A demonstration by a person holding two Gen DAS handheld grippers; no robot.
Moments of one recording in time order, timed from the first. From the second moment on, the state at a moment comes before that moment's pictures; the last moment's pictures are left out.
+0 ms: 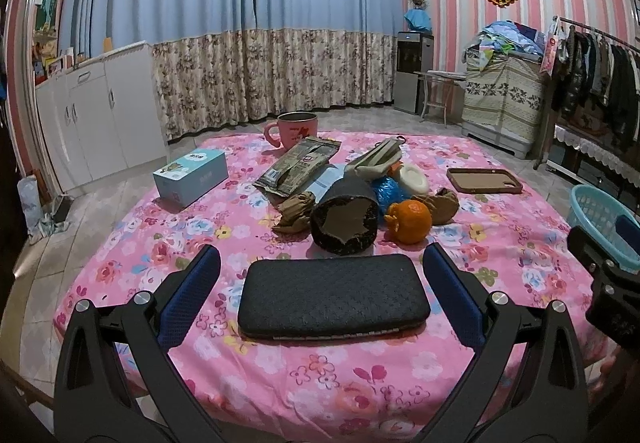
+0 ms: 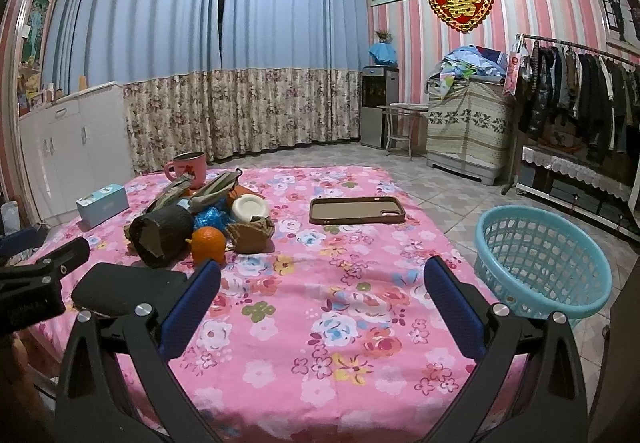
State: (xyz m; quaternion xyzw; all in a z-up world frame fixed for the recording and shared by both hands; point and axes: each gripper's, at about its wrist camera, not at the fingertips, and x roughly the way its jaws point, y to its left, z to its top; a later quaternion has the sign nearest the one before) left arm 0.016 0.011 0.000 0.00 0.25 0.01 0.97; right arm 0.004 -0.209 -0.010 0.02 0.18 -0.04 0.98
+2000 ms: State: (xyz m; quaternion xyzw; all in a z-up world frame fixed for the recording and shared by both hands) left arm 0.181 0.032 -0.004 -0.01 0.35 -0.05 0.94; right arm 0.172 -0.201 -0.026 0.00 0.29 0.00 0.96
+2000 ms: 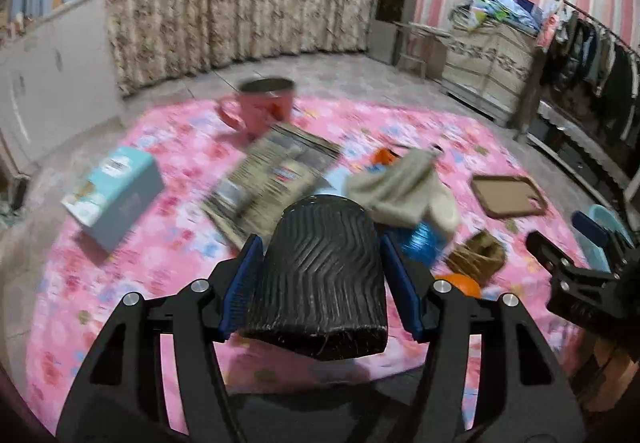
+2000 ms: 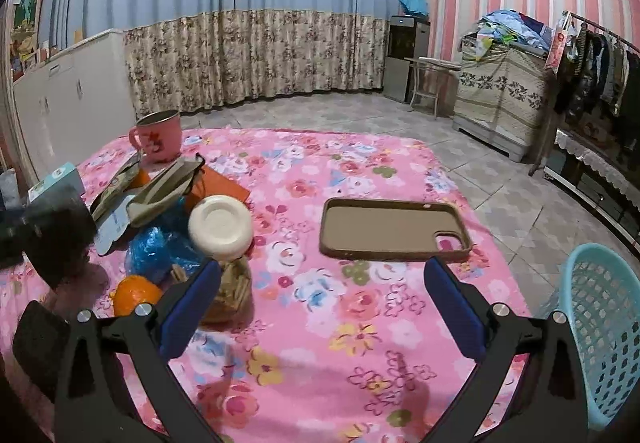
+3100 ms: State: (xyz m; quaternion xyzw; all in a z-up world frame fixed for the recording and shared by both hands) left arm 0.178 0.046 -0.001 -0.02 0.34 -0.03 0.94; right arm 0.193 -0.155 -0.049 -0.01 0.37 0.12 0.92
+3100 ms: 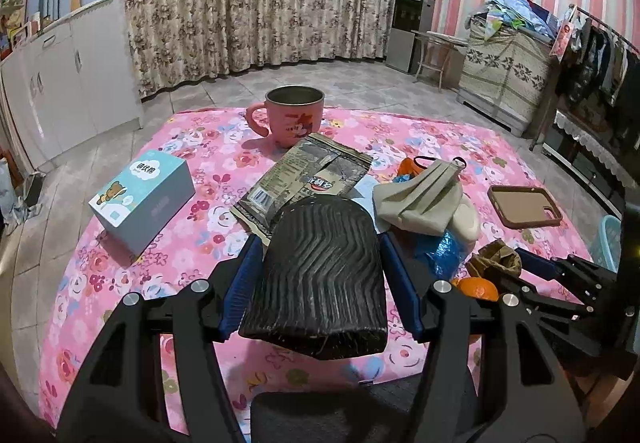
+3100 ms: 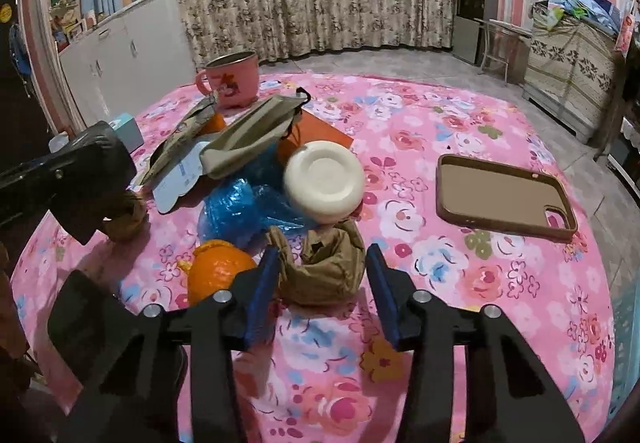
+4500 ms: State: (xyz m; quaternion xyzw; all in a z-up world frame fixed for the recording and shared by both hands) left arm 0.132 -0.289 0.016 0.05 0.29 -0.28 0.91; right arm 0.038 -0.484 0.024 0.06 0.28 -0.20 0.94
